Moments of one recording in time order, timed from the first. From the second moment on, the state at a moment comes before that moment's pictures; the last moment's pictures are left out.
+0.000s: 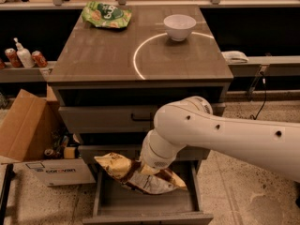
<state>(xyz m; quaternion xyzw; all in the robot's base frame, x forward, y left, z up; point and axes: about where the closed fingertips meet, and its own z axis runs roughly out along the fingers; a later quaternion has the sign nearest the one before) 0.427 0.014 0.654 -0.71 0.68 0.11 0.16</state>
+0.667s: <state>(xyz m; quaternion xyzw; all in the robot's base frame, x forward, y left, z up) 0.439 -0.003 0.581 -0.69 0.71 0.06 0.13</state>
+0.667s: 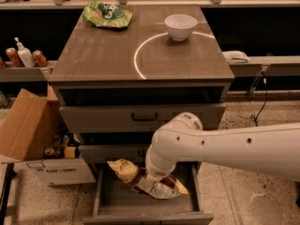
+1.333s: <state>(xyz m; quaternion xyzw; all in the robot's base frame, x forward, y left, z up) 0.478 -0.043 0.457 -0.64 0.75 0.04 0.15</state>
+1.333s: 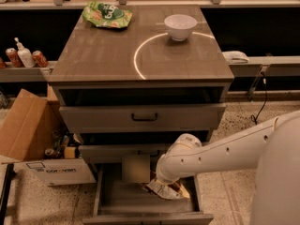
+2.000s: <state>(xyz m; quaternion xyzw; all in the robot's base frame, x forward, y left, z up) 0.505 -0.054 0.374 -0.59 0.78 0.08 0.19</state>
